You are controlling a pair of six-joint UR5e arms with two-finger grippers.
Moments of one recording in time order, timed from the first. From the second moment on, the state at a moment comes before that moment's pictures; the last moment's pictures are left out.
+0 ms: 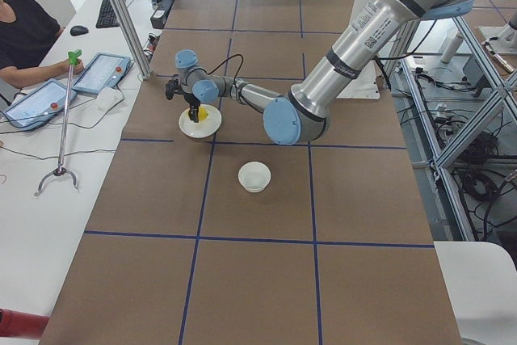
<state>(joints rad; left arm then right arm) -0.92 -2.31 -1.11 -1.98 -2.15 -0.89 1.54 -1.71 1.75 -1.64 2.28 -0.05</state>
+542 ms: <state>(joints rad) -0.96 -2.07 -1.58 -1.74 -2.15 -0.88 1.54 -1.71 1.75 -1.64 2.28 -0.05</state>
